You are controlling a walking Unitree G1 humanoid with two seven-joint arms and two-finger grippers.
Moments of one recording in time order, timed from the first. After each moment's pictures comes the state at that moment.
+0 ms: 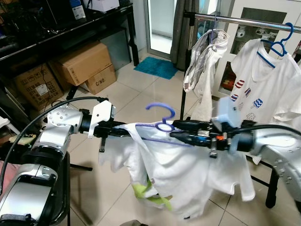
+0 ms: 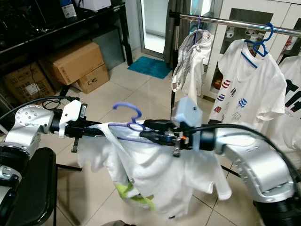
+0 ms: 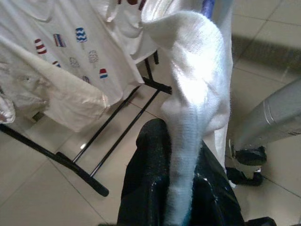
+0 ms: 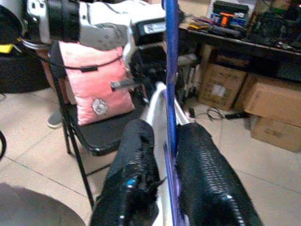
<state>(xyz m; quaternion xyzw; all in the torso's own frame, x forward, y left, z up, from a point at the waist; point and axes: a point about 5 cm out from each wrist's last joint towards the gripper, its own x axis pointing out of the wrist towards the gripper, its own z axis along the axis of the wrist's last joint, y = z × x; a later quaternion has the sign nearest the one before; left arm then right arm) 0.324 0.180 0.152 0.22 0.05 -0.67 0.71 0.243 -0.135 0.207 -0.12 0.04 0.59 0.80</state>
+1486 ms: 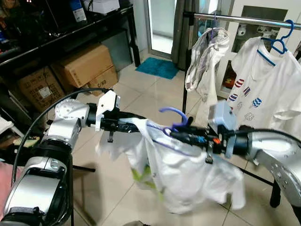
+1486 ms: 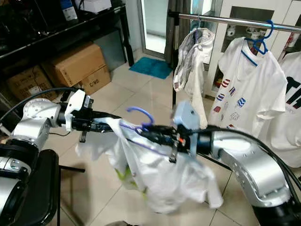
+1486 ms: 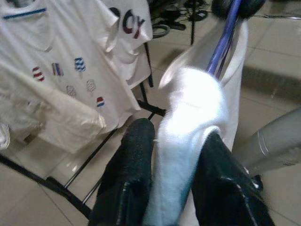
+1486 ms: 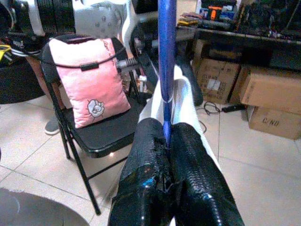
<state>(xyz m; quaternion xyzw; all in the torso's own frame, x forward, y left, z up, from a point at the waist) 0.332 0.164 0.169 0.17 0.02 -0.69 0.71 0.241 -0.142 0.195 -0.10 0.07 0.57 0.81</state>
